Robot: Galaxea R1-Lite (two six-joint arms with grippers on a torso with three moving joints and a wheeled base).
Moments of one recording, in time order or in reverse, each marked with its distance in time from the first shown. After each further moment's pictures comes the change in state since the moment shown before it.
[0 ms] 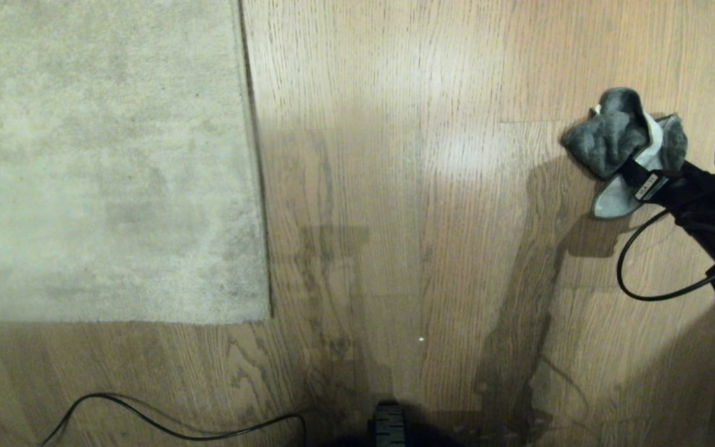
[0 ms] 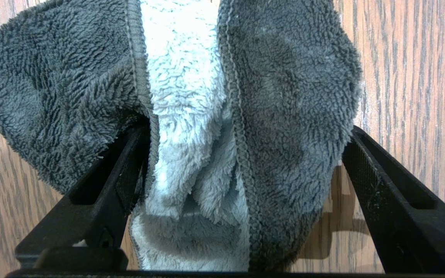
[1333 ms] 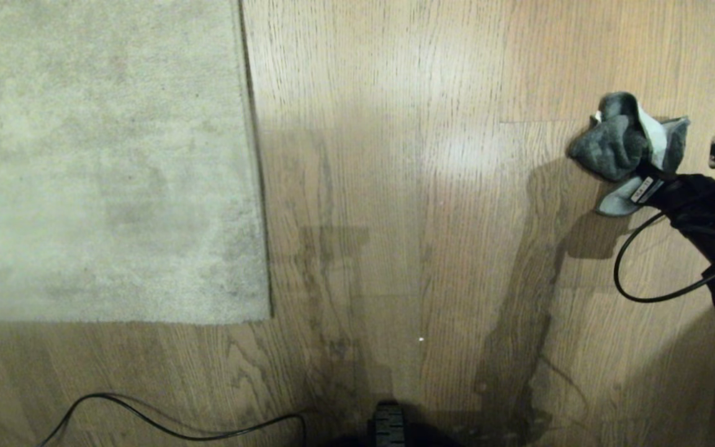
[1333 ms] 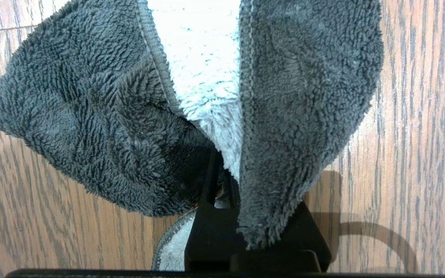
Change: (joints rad) left arm 0.000 0.000 0.000 0.000 0.000 0.000; right arm 0.005 0.019 -0.002 0.003 0.014 -0.001
